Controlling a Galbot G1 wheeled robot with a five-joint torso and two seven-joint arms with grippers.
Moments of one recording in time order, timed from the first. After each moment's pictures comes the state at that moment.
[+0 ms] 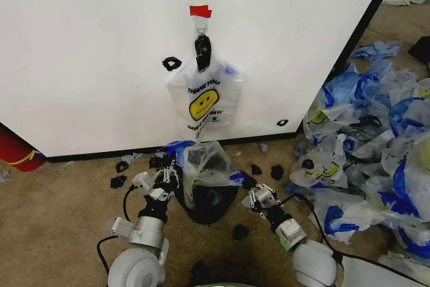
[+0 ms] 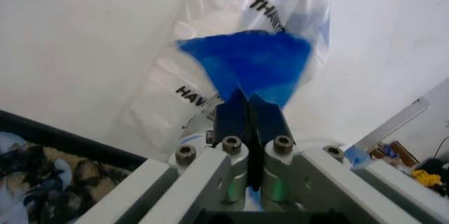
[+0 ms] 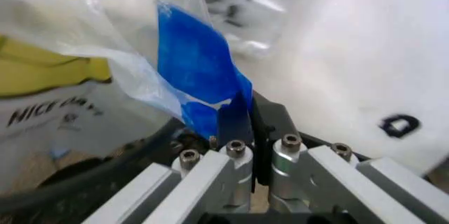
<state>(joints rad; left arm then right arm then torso) 1.49 -1.21 -0.26 -2.18 -0.81 -0.22 -0.13 -0.98 0.66 -0.41 1.96 0.38 0.14 0.58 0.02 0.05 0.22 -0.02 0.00</state>
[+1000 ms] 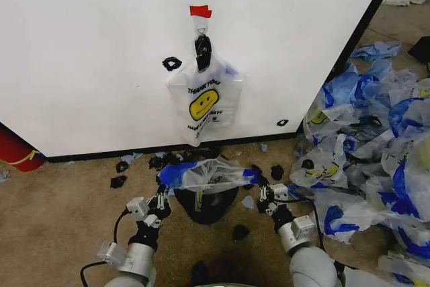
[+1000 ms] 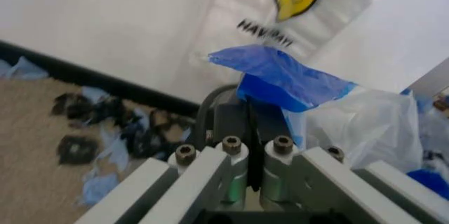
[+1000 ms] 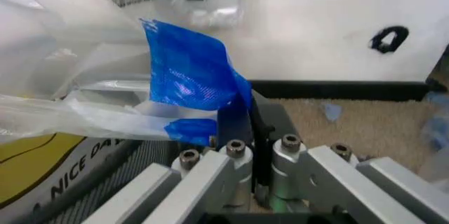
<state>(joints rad) 1.65 -1.15 -0.30 -2.15 -0.71 -0.25 -0.15 -1.09 0.72 -0.34 2.00 0.60 0.20 0.65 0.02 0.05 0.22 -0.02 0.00</state>
